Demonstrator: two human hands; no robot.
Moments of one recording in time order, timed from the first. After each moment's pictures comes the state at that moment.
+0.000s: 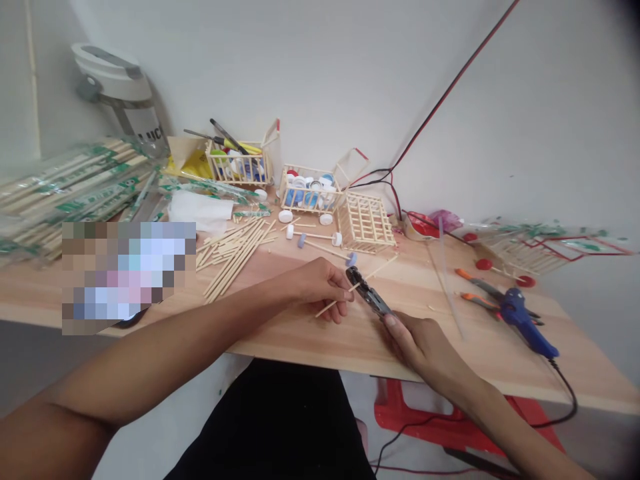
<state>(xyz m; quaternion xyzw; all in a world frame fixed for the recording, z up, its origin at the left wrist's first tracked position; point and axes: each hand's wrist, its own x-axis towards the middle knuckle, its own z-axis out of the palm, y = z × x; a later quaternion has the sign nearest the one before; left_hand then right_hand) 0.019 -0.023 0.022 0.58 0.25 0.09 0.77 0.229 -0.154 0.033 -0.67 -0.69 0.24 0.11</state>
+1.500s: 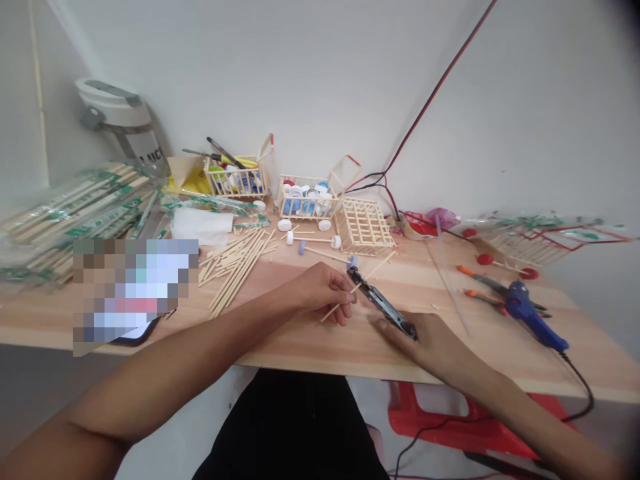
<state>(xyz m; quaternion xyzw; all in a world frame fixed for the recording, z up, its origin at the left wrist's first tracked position) 0.021 -0.023 0.018 0.58 0.26 0.12 0.77 0.217 -0.142 0.051 -0.68 -0.68 0.23 0.10</state>
